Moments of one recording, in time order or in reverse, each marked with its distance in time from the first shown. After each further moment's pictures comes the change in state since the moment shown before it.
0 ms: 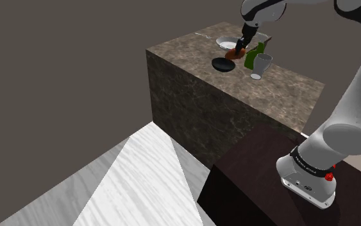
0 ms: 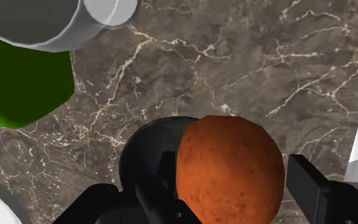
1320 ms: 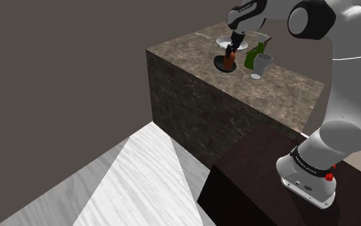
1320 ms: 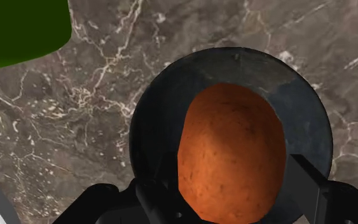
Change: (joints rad) arm -0.096 0.347 0.055 0.338 0.130 -0.003 -0.061
